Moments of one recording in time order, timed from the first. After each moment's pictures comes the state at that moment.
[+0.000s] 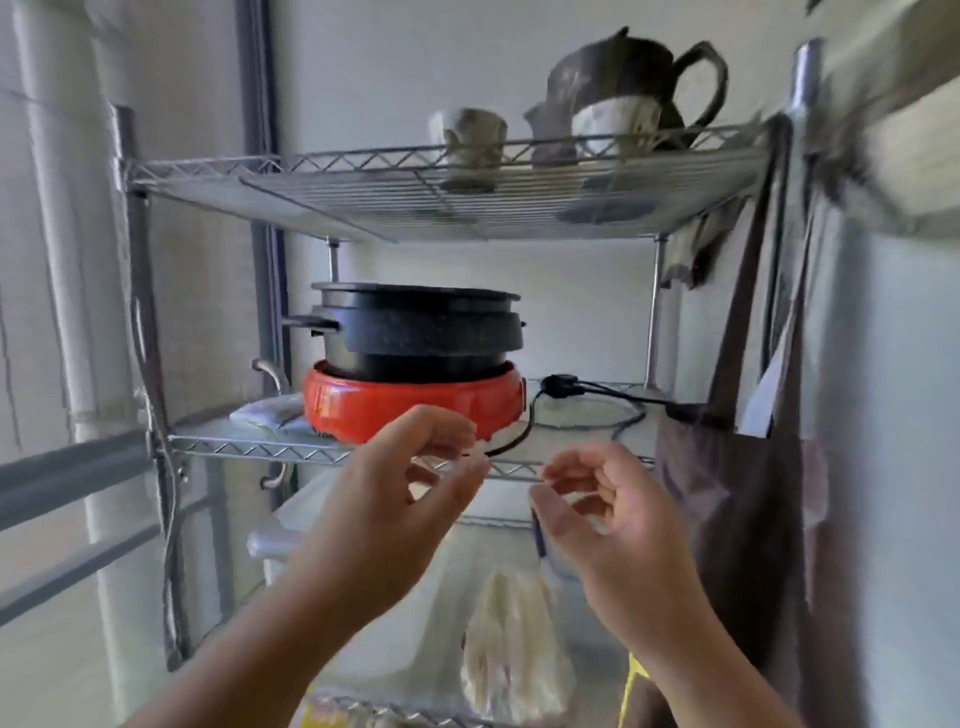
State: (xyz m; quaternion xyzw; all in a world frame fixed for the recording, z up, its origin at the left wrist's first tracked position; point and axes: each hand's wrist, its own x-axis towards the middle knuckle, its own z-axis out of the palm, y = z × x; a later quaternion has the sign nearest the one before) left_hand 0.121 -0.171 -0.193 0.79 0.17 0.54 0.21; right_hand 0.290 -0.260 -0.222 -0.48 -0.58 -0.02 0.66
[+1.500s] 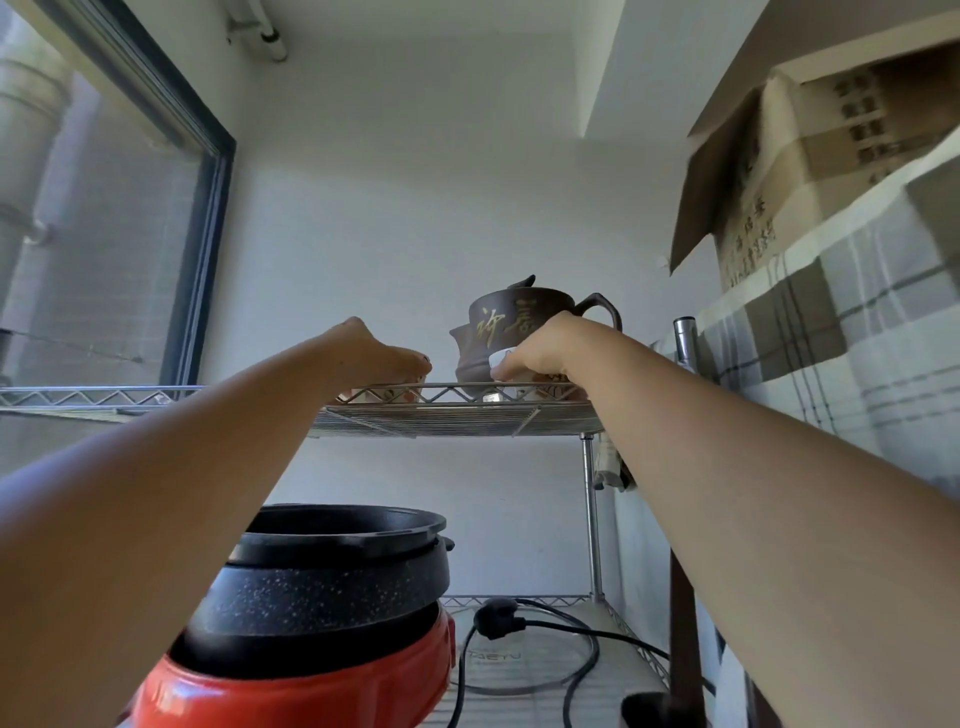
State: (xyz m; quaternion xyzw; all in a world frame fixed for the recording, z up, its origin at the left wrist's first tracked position) left_hand 0.219 -0.051 0.117 0.78 0.42 0.45 0.10; right_hand 0.376 -0.182 0.131 -0.80 -0.47 -0.12 0.35
